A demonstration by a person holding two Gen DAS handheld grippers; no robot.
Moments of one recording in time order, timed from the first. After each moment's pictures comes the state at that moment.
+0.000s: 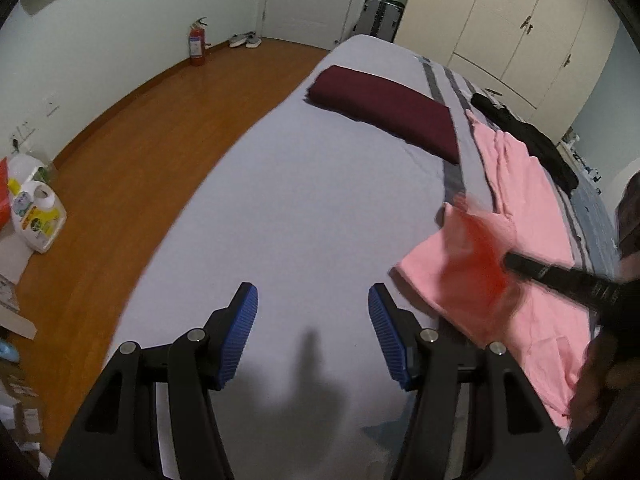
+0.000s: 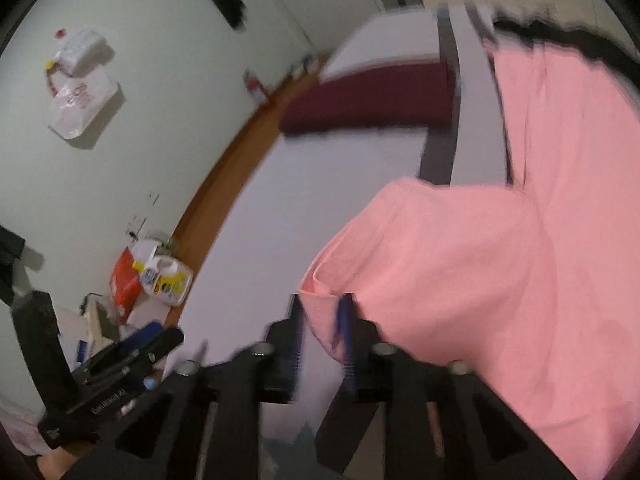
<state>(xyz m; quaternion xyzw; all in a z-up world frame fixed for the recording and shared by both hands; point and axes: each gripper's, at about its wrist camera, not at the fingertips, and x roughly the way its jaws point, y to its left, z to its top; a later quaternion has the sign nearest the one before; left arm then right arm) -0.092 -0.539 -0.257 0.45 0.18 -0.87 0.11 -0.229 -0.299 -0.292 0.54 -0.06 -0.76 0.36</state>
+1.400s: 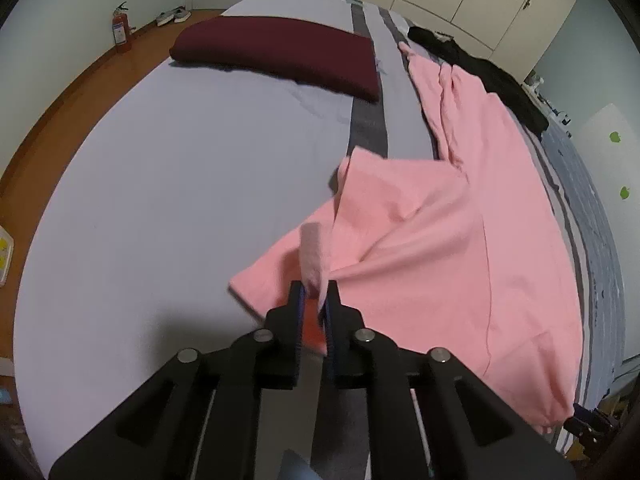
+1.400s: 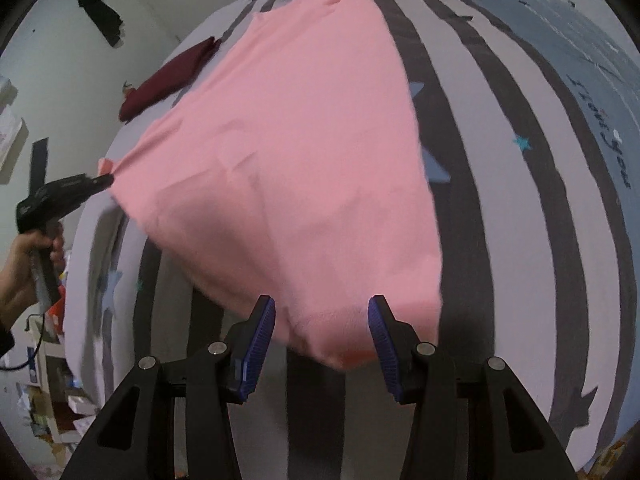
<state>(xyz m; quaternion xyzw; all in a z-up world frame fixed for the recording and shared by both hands) -0.184 -0.451 -0.306 0.51 0.16 -0.84 0.03 -0.112 -0.002 -0.314 0.59 -0.06 -0.79 0.16</state>
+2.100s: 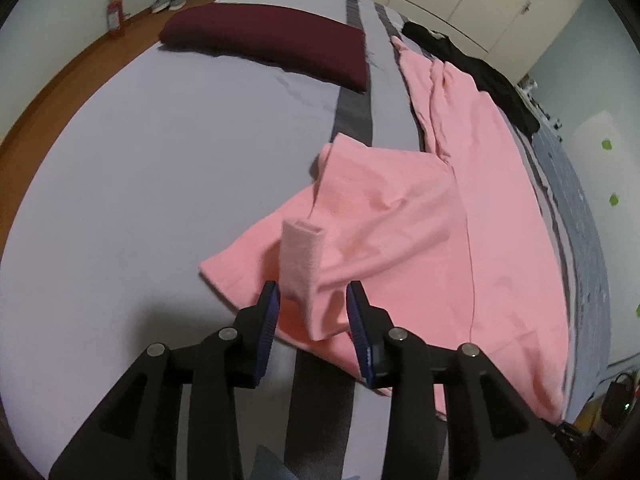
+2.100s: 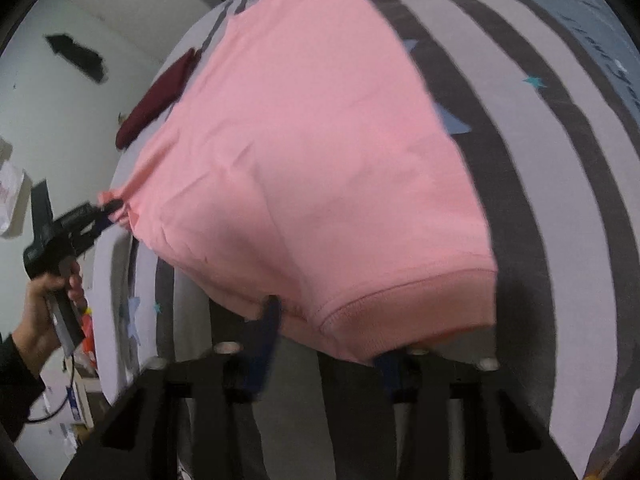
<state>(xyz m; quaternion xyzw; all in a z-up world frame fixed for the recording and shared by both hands) -0.190 -0.438 -0.311 0.51 0.16 -0.84 0.00 -0.114 -0.003 -0.333 0.61 -0.13 -0.77 0.16</state>
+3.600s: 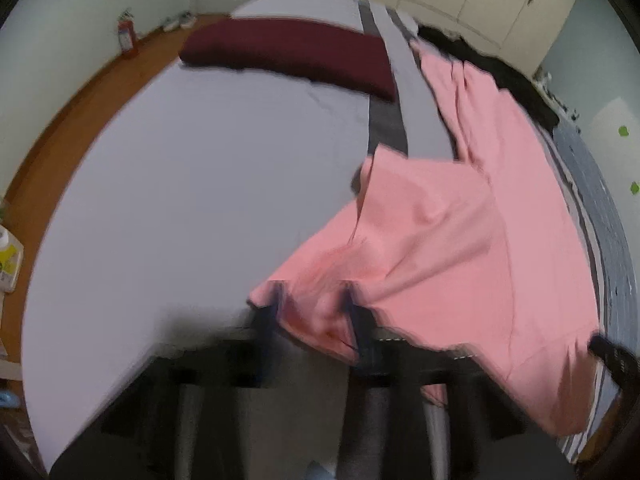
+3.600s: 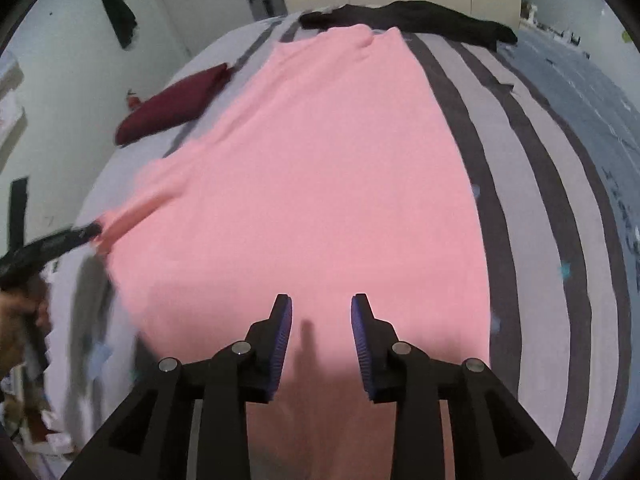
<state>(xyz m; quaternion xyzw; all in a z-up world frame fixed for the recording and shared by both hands) -0.191 -0.458 -0.323 0.52 0.12 -0.84 0.04 -0.200 -0.061 -0.300 0.52 0.00 -0.84 0.16</state>
